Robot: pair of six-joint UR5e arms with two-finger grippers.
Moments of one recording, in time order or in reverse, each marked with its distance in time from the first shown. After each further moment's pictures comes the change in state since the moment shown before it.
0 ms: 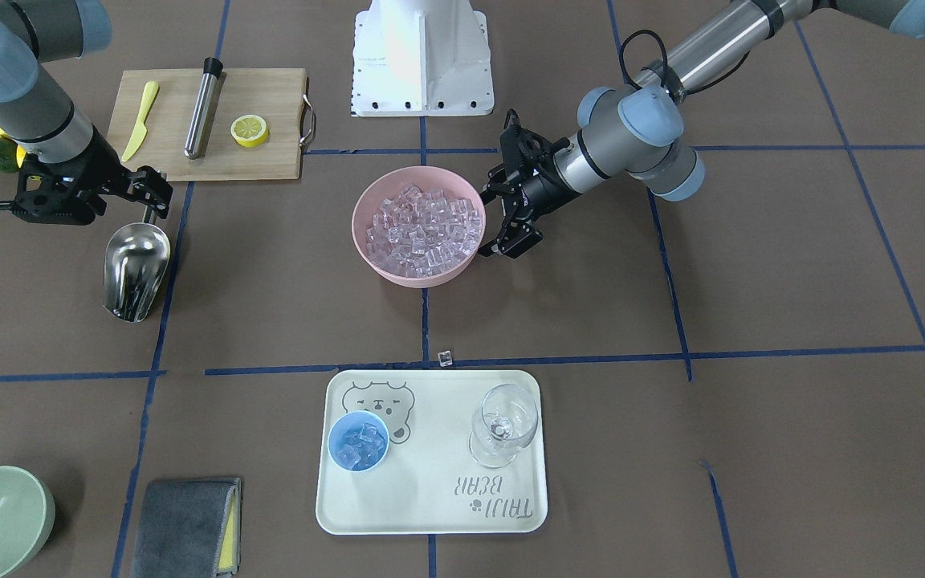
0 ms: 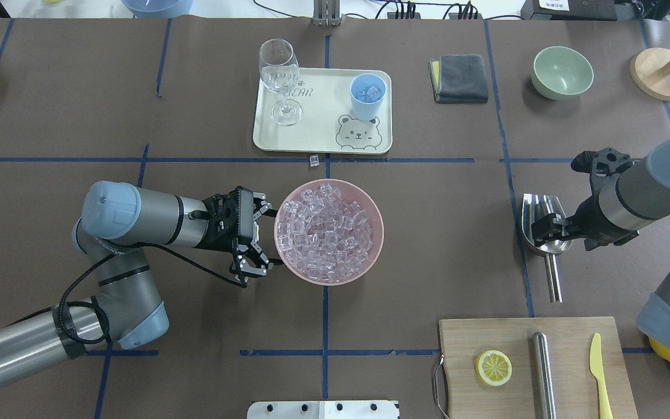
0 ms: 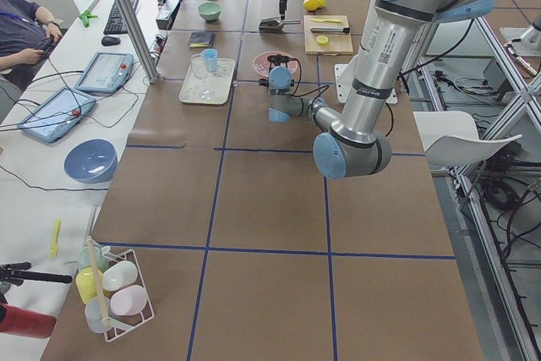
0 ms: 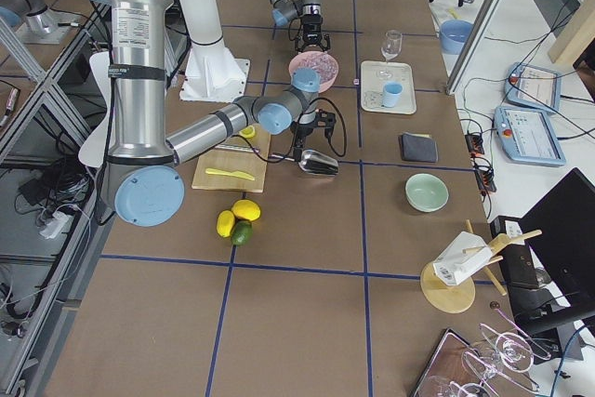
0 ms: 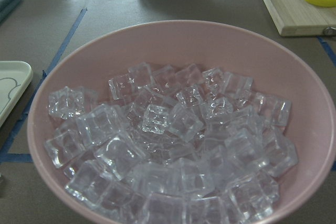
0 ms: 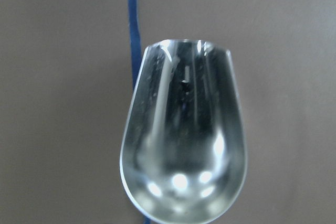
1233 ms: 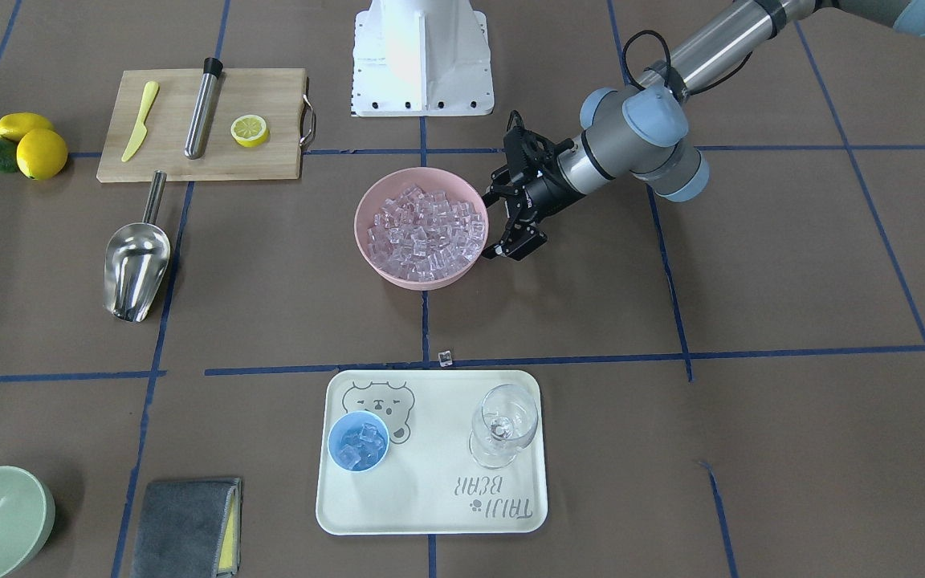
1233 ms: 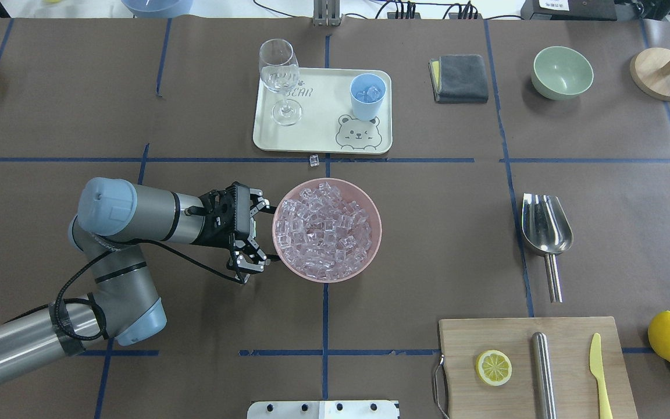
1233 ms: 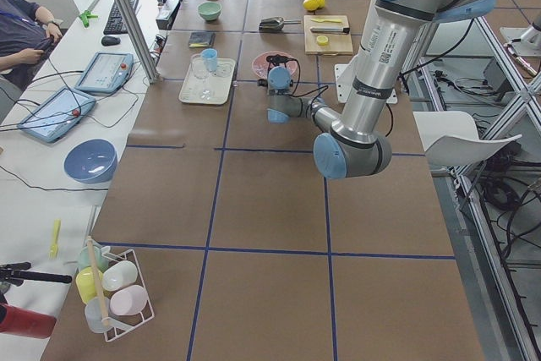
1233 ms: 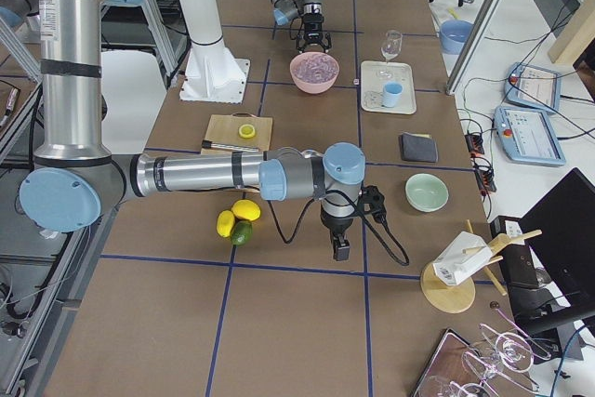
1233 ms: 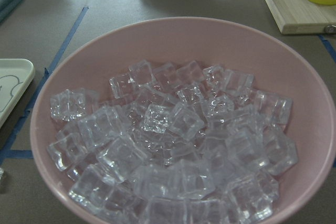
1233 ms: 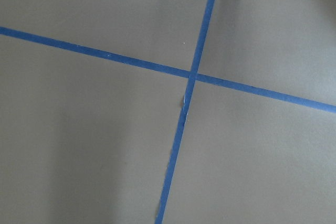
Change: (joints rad) left arm -0.023 0.007 -0.010 0.005 -0.003 -0.005; right arm 0.721 -0.035 -0.258 -0.207 0.176 -1.106
